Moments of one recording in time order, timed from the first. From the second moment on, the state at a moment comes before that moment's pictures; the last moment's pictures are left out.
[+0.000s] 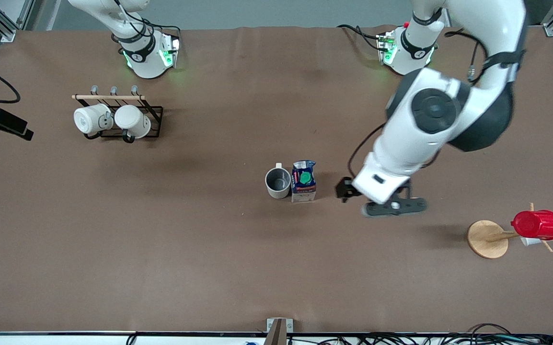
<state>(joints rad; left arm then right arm) -0.24 0.46 -0.25 -1.31 0.10 1.89 -0.59 -0.05 0.04 -0.03 -1.51 0.02 1.52 0.07</state>
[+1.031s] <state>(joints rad) 0.00 0.06 -0.20 -1.55 0.08 1.63 -0.22 -0.04 0.04 -0.04 -1.51 0.02 1.52 0.02</state>
